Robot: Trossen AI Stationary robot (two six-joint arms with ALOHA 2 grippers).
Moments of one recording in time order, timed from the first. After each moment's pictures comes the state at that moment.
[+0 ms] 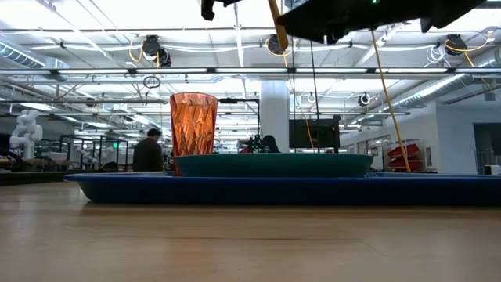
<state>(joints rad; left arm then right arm) -0.12 1.49 1.00 0.58 -0.45 0.07 0.10 1.25 0.62 0.60 0.35 -0.22</state>
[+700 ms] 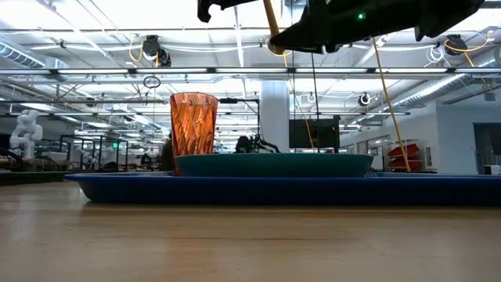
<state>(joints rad) -0.12 1.49 1.00 0.57 -0.52 0.08 0.09 1.35 0.62 0.70 0.52 -0.27</state>
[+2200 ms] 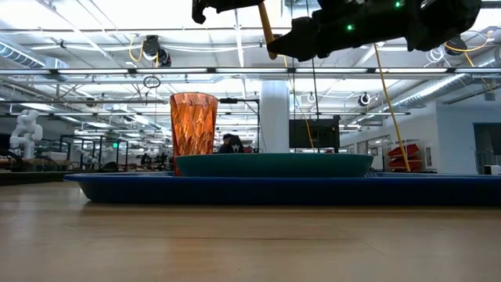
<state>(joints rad) -0.13 1.49 1.00 0.57 -0.61 0.09 0.13 1.50 0.62 0.97 0.68 -0.53</state>
